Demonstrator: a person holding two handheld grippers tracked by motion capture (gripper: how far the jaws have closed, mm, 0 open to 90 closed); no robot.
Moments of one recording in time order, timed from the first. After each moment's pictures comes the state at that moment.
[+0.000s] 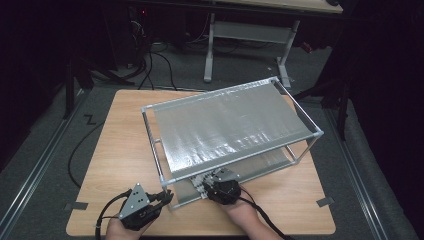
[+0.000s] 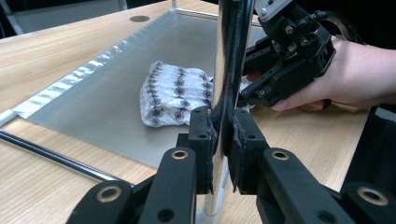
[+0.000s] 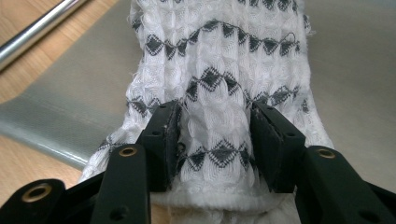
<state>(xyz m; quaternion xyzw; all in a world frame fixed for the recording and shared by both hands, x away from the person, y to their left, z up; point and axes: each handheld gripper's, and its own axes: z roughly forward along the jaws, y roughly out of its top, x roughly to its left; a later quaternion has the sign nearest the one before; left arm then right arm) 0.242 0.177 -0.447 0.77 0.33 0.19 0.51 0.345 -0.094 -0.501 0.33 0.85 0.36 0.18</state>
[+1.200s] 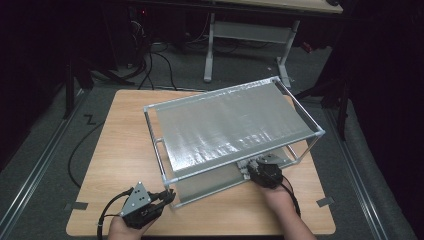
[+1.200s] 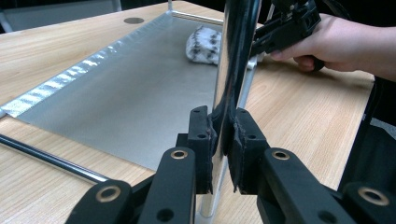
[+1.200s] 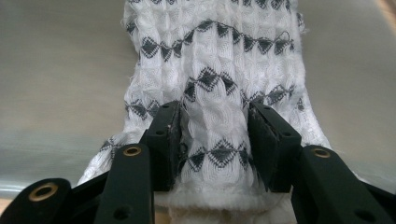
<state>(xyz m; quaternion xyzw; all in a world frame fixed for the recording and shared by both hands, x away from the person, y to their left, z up) 0.246 0.174 -0.449 0.77 0.33 0.18 0.52 0.396 -0.217 -0.496 0.46 0.80 0.32 0.24</state>
